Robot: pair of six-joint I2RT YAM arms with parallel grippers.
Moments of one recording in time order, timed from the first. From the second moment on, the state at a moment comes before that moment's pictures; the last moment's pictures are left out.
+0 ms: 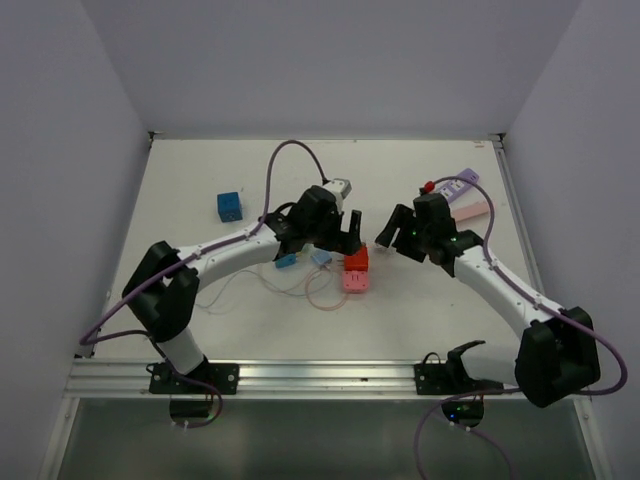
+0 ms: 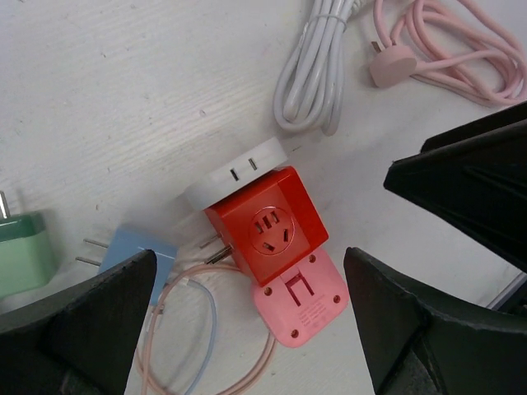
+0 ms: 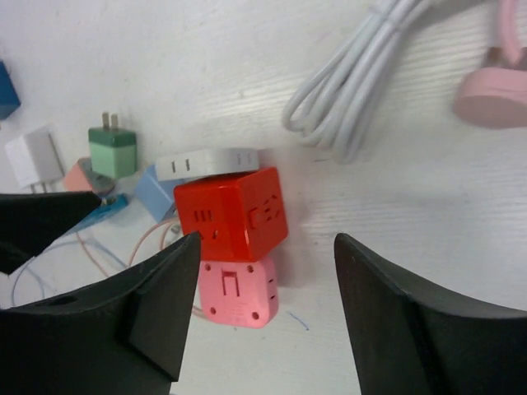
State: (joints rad) left arm -0.77 1.67 1.18 -0.21 0.06 -0.47; right arm 0.38 1.27 0.84 -0.38 -0.05 0.74
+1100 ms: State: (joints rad) left arm -0.95 1.98 1.45 -0.29 -0.09 -0.03; right arm 0.27 1.12 0.73 -0.44 0.08 0.71
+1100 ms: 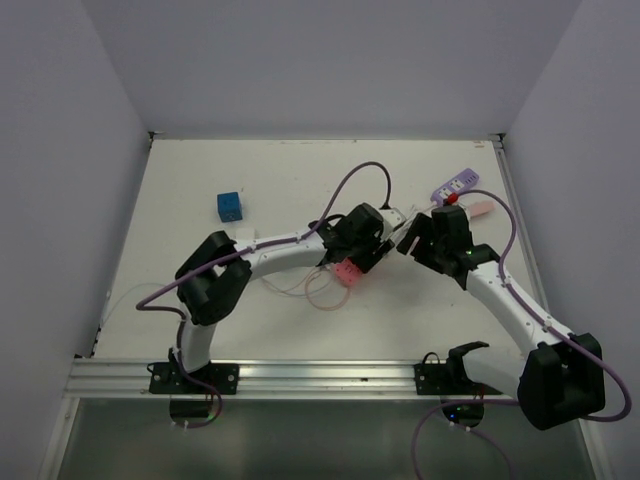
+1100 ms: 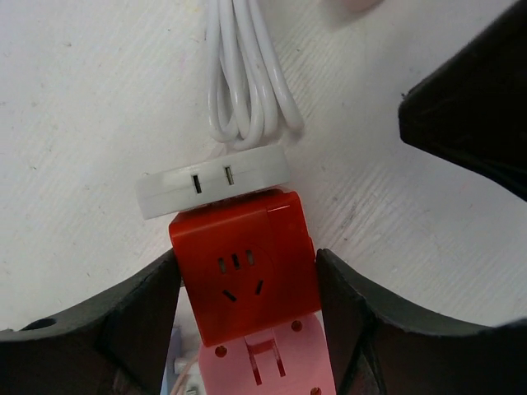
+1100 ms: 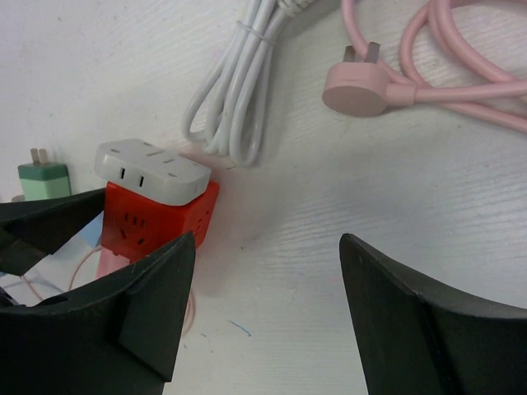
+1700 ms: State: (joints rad) left arm -0.87 1.64 1.20 -0.21 0.01 -0.03; right arm 0.27 1.20 0.77 -0.41 -0.06 0.55
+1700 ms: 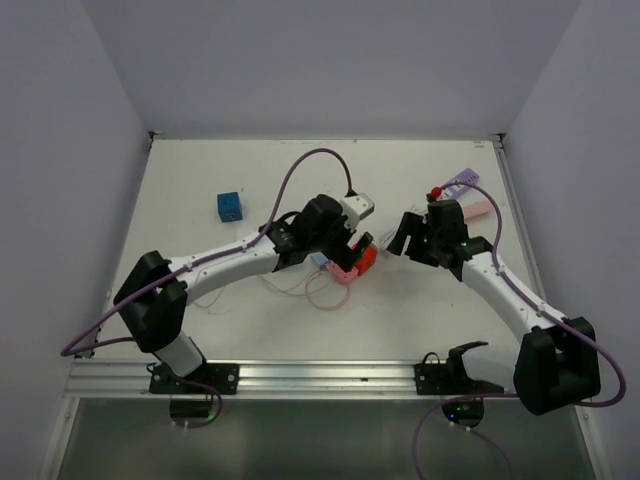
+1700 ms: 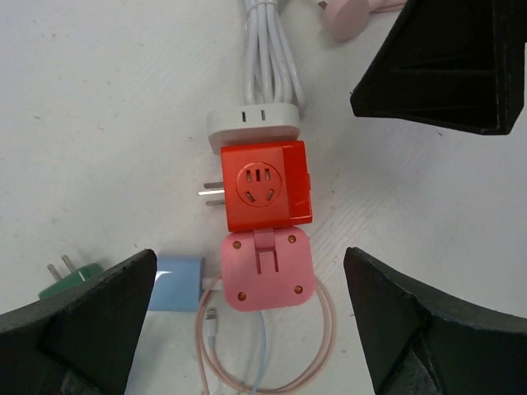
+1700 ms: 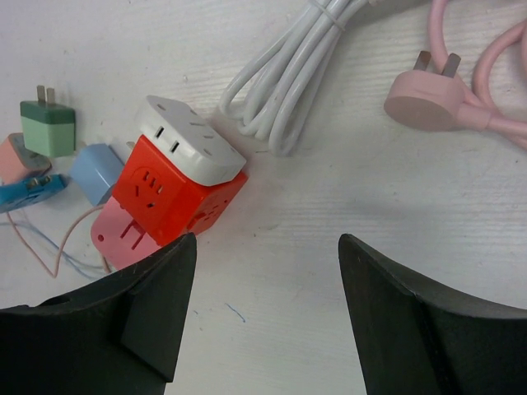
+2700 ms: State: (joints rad) left arm -0.71 1.55 0.81 0.16 0.21 -0.95; right arm 0.27 1.23 0.76 -0.33 -0.20 0.55
